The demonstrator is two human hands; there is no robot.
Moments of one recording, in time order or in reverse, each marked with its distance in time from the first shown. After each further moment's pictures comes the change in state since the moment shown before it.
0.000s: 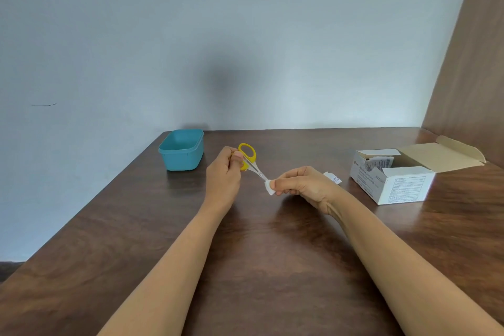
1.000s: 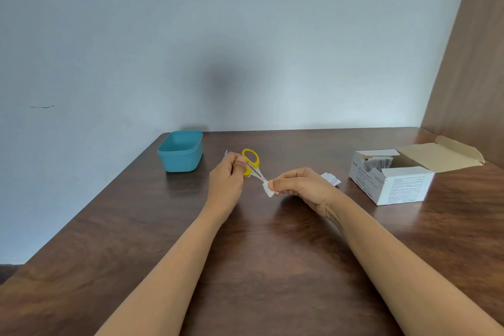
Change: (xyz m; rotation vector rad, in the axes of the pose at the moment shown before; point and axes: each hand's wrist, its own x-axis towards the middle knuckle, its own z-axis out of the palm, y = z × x) left_hand -0.005 -0.001 0.004 -0.037 -0.066 -0.046; right_hand 0.002 0.005 0.002 0.022 0.017 -0.028
